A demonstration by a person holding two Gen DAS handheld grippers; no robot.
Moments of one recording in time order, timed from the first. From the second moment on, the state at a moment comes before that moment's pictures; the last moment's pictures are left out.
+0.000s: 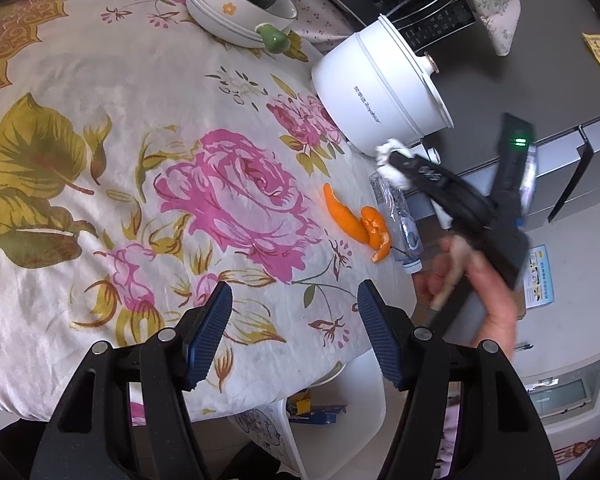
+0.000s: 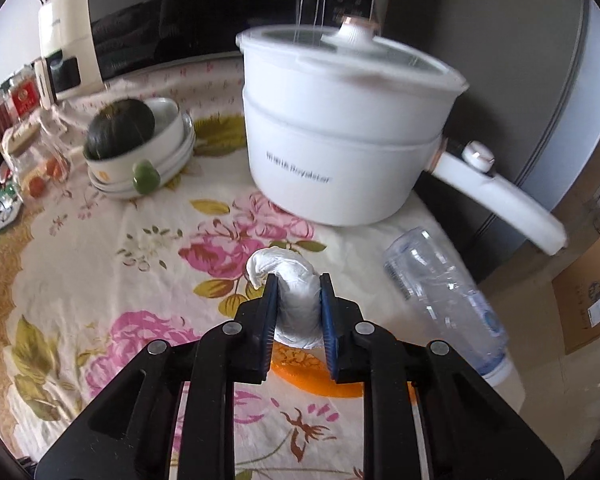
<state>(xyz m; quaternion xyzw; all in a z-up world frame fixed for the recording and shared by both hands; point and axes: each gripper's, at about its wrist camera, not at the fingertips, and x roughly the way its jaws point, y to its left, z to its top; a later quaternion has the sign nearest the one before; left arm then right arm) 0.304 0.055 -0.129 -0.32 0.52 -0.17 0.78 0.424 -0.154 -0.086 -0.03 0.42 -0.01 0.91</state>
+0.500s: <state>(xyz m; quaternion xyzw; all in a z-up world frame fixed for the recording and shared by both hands) 0.311 0.010 -0.141 -0.28 0.53 -0.16 0.79 0.317 -0.207 -0.037 0.01 0.34 -0.05 0.94</state>
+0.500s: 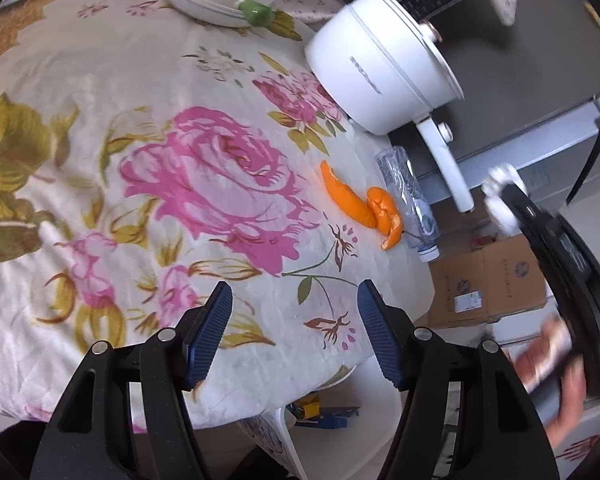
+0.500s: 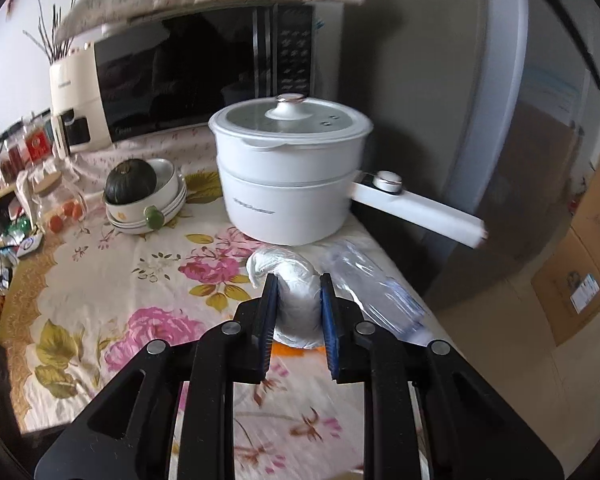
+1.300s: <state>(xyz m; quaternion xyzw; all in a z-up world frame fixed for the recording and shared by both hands) 0.390 -0.089 -0.170 -0.27 0.50 -0.12 0.81 0.200 -0.317 -0.107 0.14 0.36 -0.10 0.92</state>
